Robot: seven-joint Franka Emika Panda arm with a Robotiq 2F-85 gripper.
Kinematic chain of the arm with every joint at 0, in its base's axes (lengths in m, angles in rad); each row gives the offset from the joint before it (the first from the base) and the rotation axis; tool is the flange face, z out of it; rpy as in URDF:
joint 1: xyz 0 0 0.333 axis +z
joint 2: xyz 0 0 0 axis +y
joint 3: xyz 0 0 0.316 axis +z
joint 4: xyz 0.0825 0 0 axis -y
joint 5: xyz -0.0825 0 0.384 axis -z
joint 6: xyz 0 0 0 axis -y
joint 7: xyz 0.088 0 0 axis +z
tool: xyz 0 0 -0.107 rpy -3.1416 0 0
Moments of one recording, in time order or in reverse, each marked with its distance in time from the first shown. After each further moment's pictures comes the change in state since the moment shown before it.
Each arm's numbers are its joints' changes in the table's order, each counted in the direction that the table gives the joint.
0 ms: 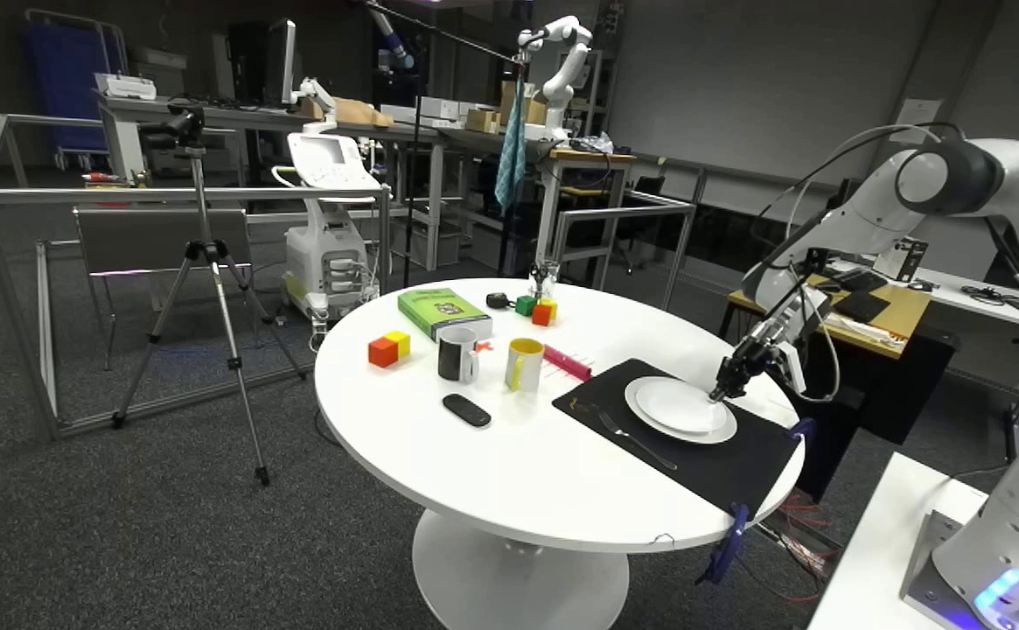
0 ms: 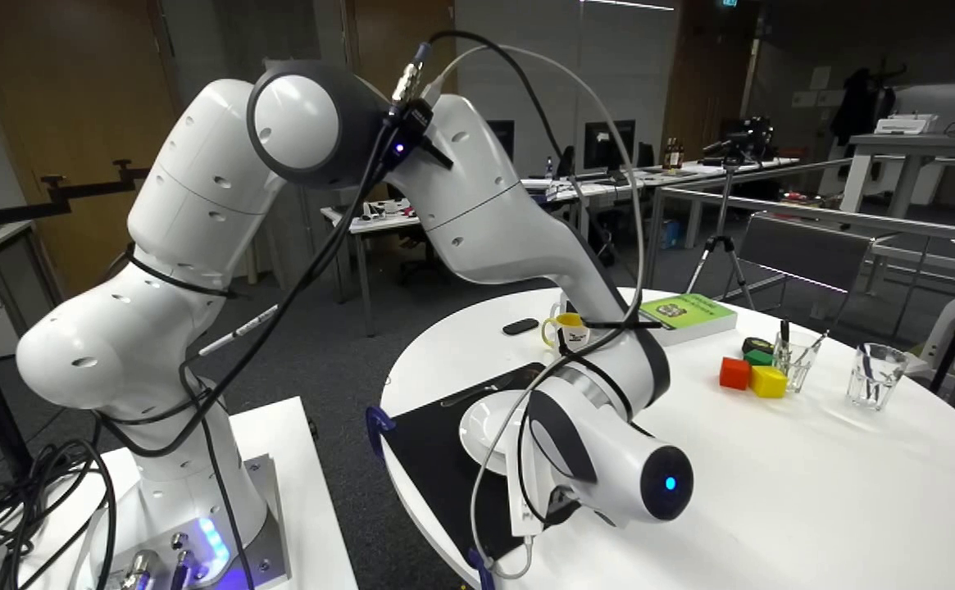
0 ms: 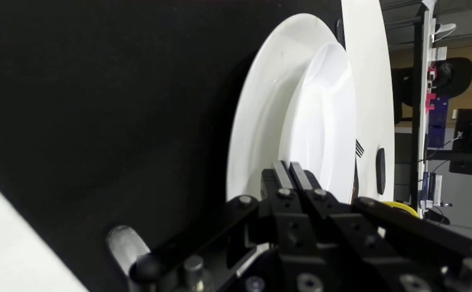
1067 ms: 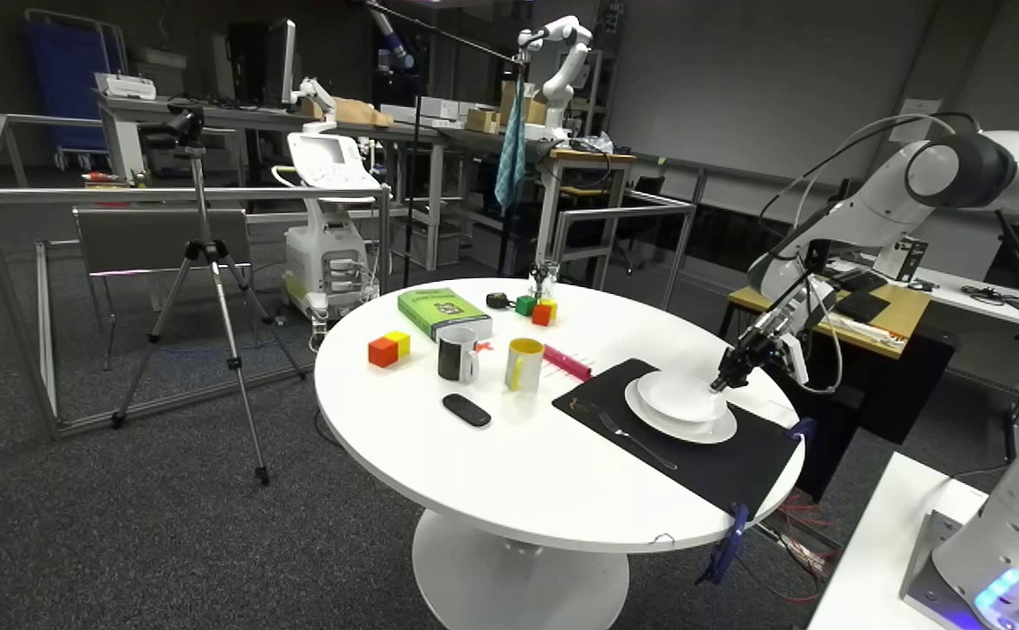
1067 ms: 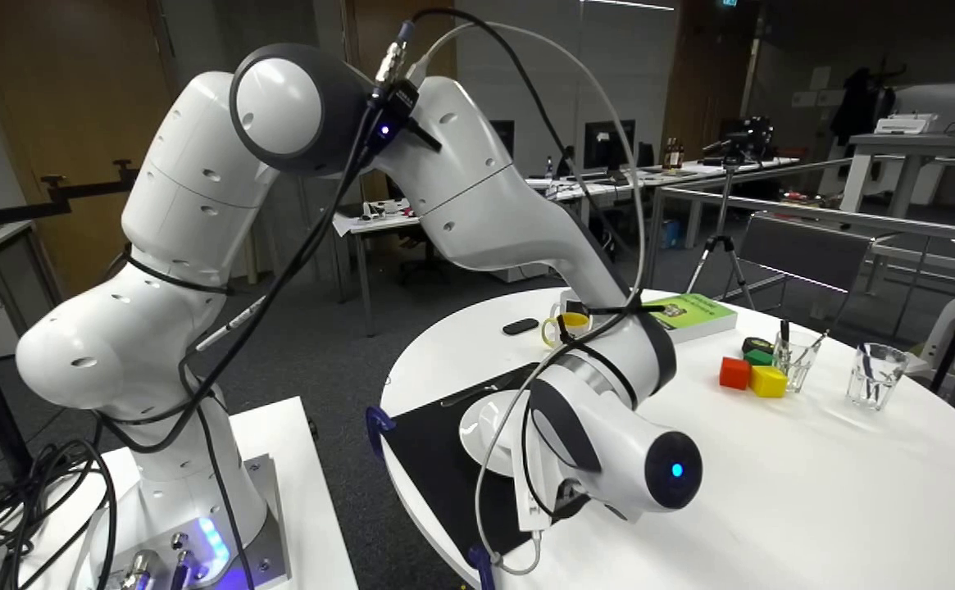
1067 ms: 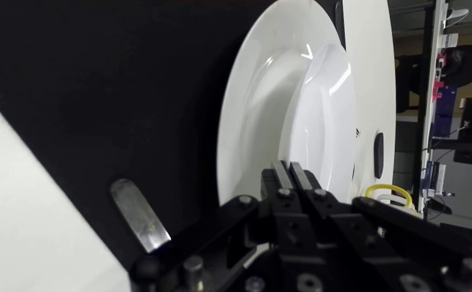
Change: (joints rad) arm -0.003 -0.044 -0.011 -0.011 -0.008 0.022 0.000
